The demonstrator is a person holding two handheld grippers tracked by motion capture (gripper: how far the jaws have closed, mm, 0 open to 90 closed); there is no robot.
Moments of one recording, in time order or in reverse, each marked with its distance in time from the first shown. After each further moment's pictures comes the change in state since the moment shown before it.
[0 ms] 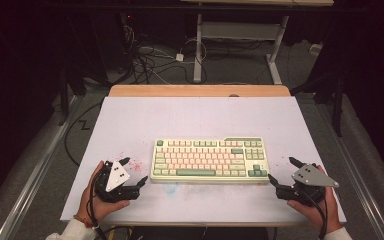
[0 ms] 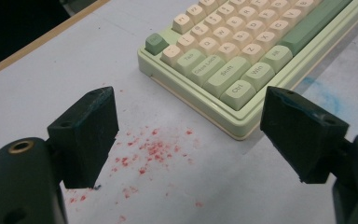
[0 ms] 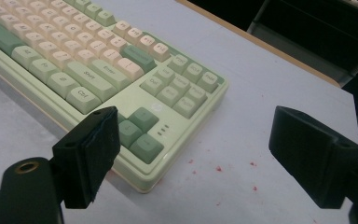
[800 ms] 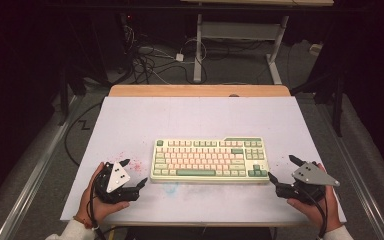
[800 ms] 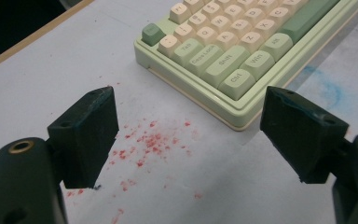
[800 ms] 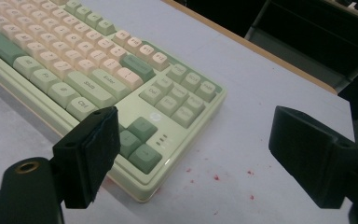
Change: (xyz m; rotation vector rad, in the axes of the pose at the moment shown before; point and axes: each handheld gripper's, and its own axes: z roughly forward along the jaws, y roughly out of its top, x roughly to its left) left arm -0.002 -0.004 0.001 0.023 -0.008 -0.001; right arm 0.000 0.006 -0.001 -0.015 -0.004 -0.005
